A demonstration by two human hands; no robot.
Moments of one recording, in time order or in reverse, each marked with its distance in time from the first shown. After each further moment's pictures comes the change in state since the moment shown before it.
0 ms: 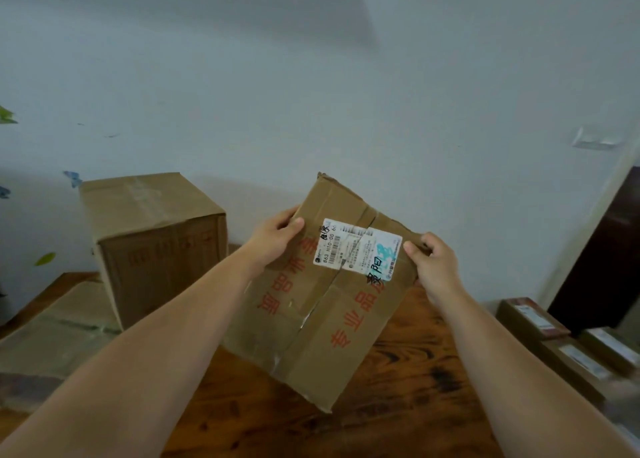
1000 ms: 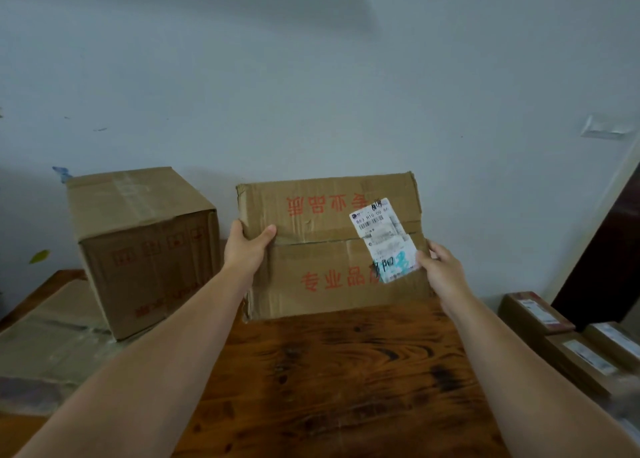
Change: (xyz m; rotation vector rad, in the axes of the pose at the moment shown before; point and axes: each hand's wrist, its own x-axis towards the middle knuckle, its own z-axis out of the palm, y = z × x) left_hand 0.012 -0.047 0.002 -0.198 0.388 -0.162; right_hand 0.020 0.033 -0.016 -0.047 -0.027 0.199
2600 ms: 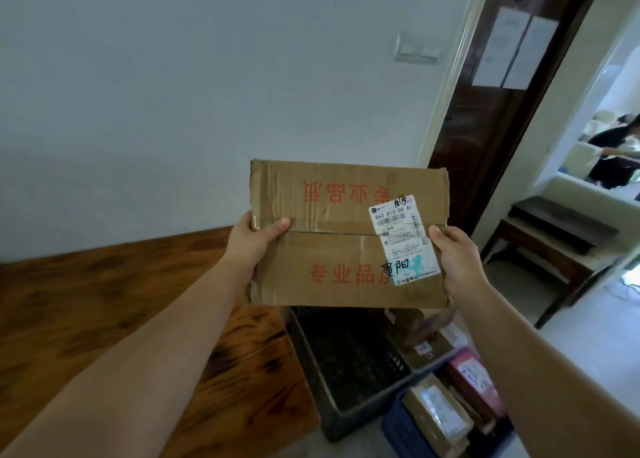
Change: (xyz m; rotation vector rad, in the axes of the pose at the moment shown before) left_hand -0.133 -0.044 0.467 -0.069 -0.450 -0.127; right_hand 0.134 0.168 -0.425 0.200 0.303 0.165
